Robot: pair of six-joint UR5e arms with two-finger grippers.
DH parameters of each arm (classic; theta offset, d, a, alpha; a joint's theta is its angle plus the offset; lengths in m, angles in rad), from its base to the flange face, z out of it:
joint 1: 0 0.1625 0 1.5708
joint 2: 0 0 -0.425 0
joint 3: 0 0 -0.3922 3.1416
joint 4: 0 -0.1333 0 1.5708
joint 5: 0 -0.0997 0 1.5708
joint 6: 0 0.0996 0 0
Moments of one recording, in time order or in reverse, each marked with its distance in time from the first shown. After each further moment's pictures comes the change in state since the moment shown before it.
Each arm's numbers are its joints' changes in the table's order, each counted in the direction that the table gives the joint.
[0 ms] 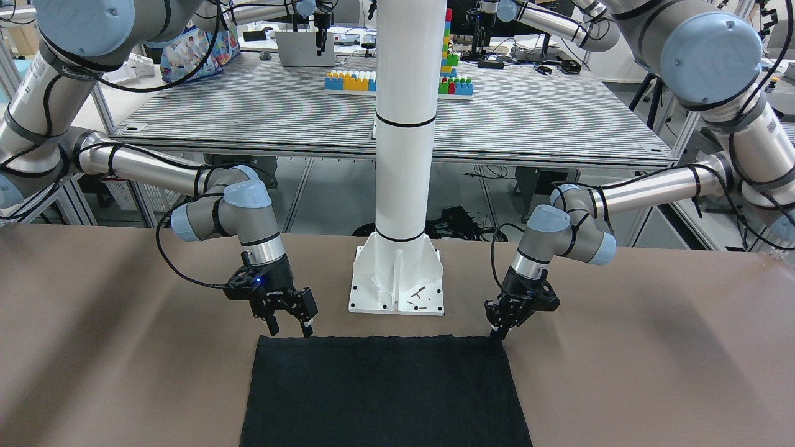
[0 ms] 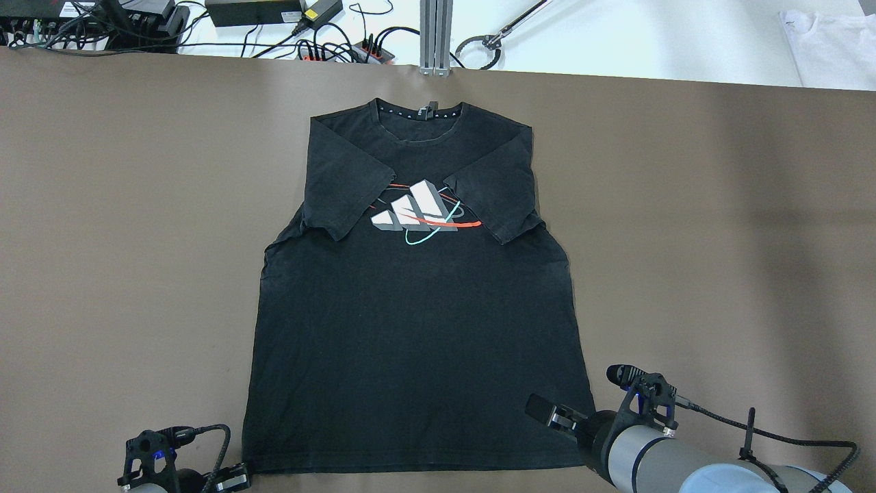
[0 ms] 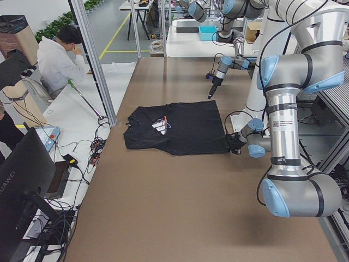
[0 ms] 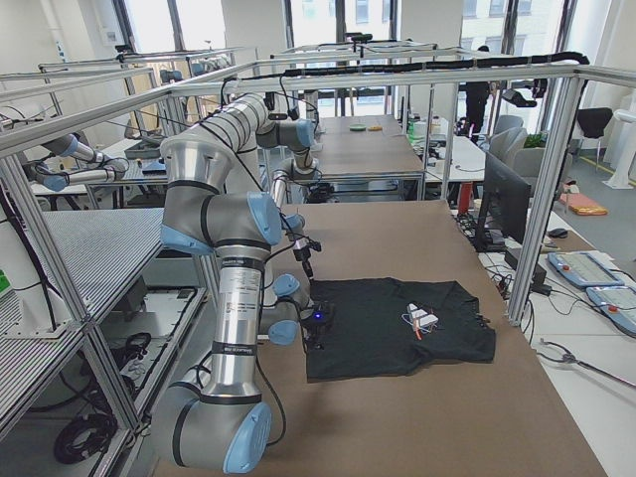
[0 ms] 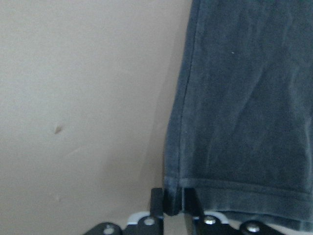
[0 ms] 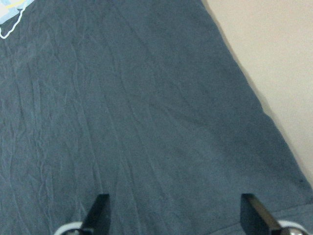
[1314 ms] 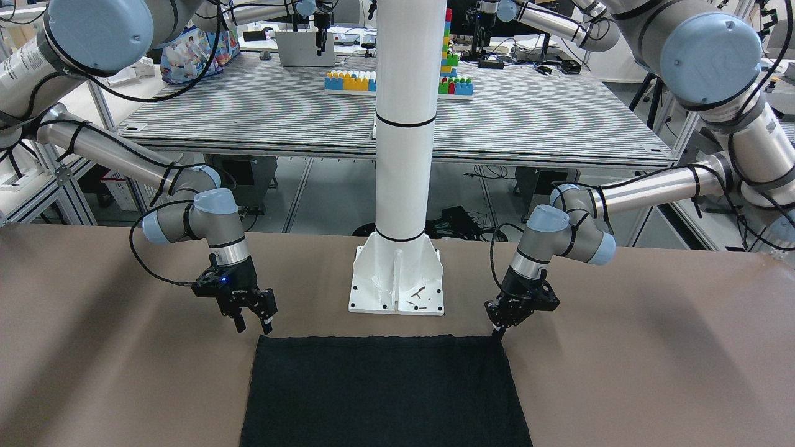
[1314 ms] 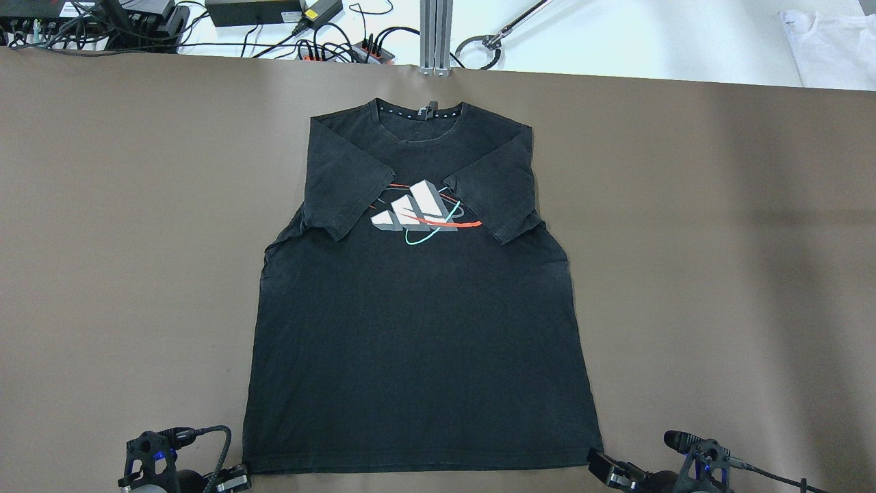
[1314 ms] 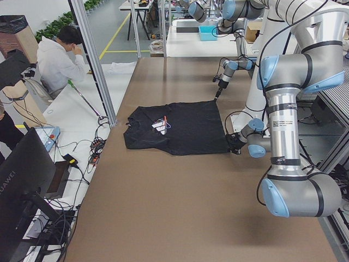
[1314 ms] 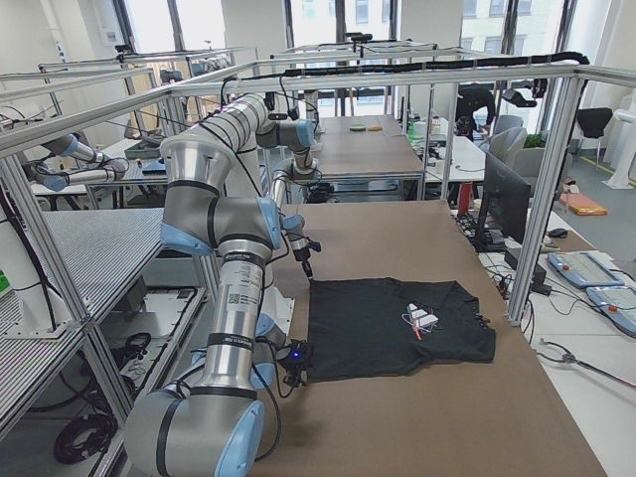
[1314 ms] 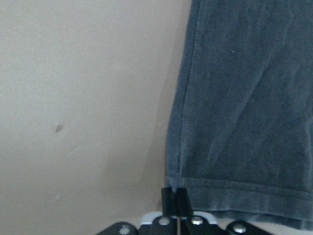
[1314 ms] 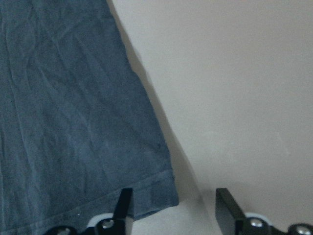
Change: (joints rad) left arm 0.004 0.000 0.002 -0.002 -0.003 0.002; right arm -0.190 -0.221 -0.126 -0.285 0.188 0.072
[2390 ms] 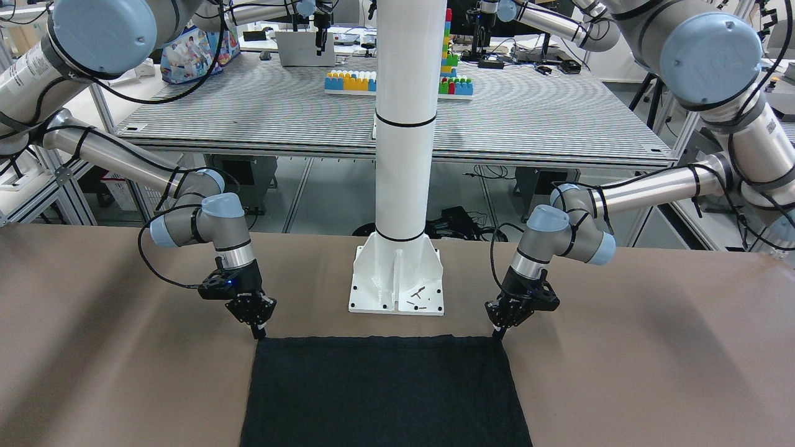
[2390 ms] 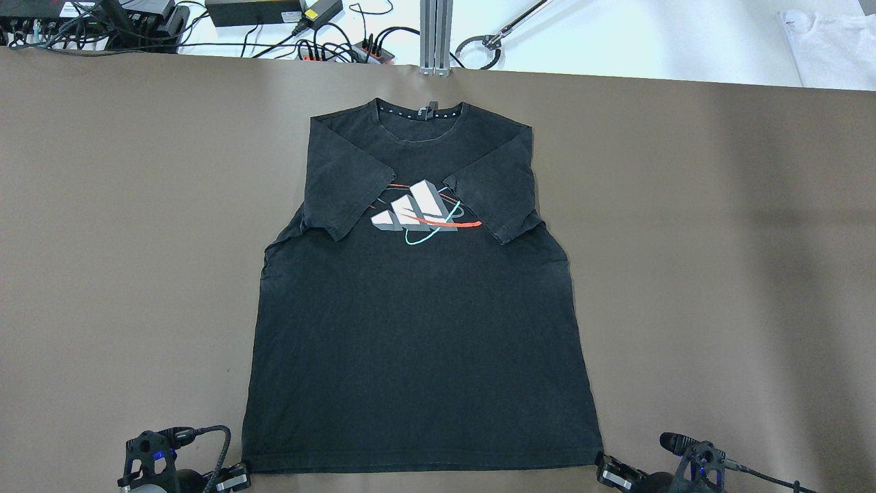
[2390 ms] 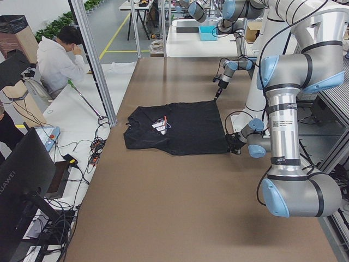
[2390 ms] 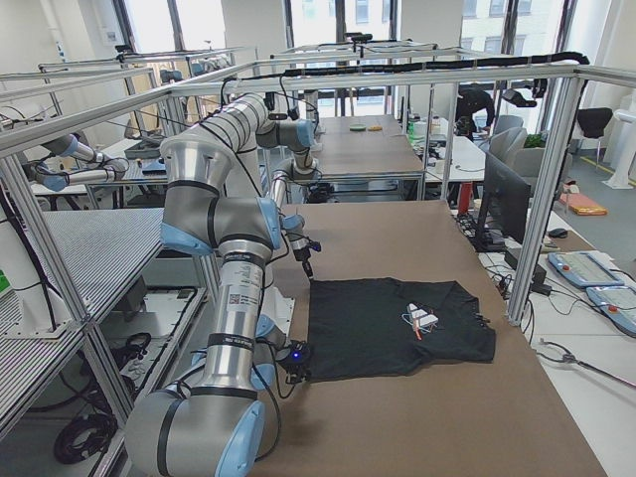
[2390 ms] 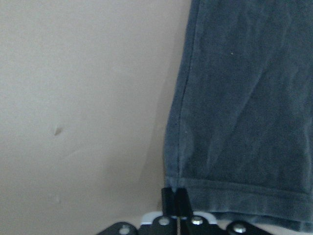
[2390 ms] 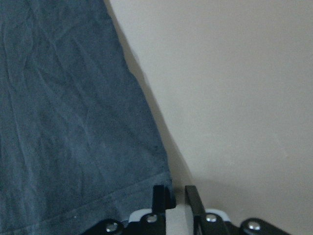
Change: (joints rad) left arm 0.000 0.001 0.000 0.000 -0.007 0.001; right arm 0.000 -0.001 -0.004 -0.001 0.004 0.000
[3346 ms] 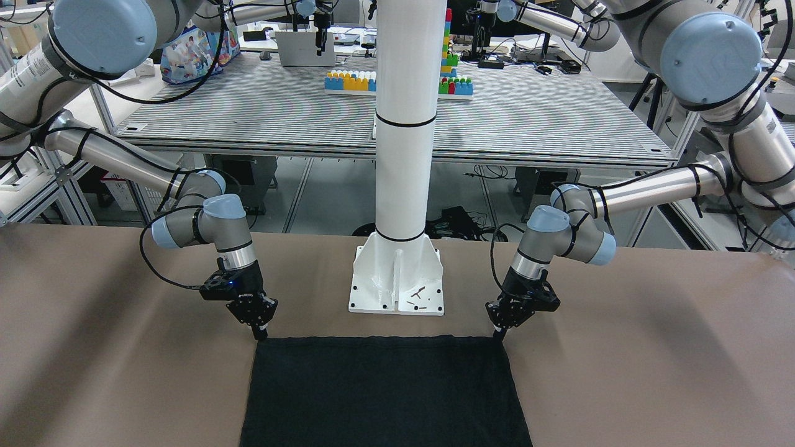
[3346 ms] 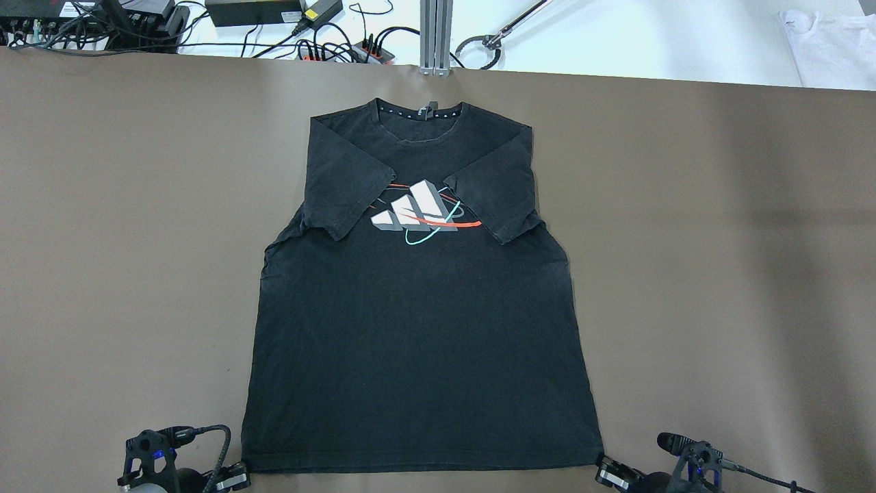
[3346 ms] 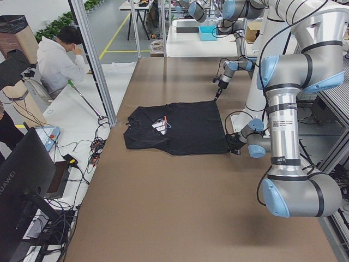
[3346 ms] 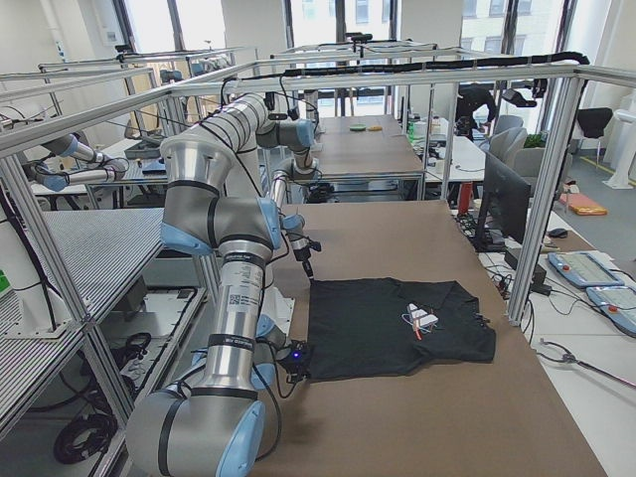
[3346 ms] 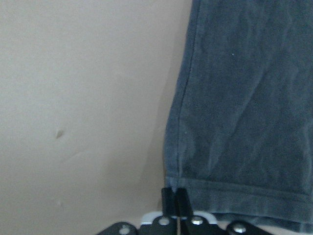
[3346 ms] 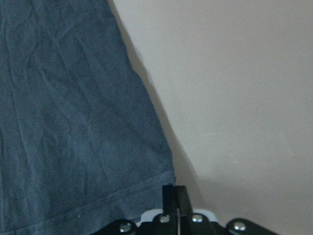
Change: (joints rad) left arm -0.002 0.000 0.000 0.000 0.000 0.006; right arm 0.000 0.008 -0.003 0.001 0.002 -0.002
